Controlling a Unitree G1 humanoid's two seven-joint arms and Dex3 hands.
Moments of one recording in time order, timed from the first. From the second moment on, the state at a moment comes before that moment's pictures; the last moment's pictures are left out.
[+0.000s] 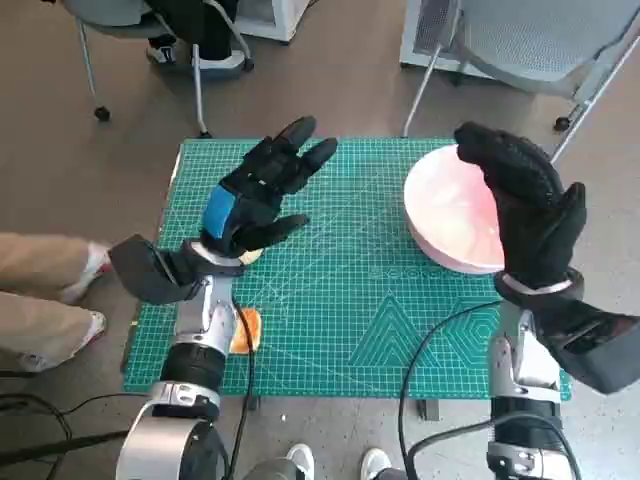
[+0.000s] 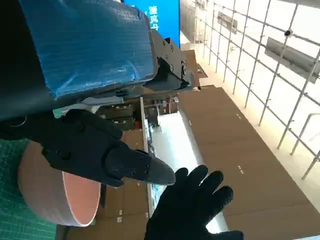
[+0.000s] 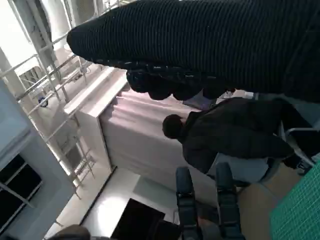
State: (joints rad) left arm -0.73 0.07 0.22 0.84 -0.39 -0.59 -0.75; right arm -0.56 -0.13 -0.16 0.38 0.32 -0.66 0.44
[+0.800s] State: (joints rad) left arm -0.74 0.05 0.25 0.86 -0.40 -0.64 -0.76; right arm -0.56 -0.13 -0.16 0.37 0.33 -0.65 0.45
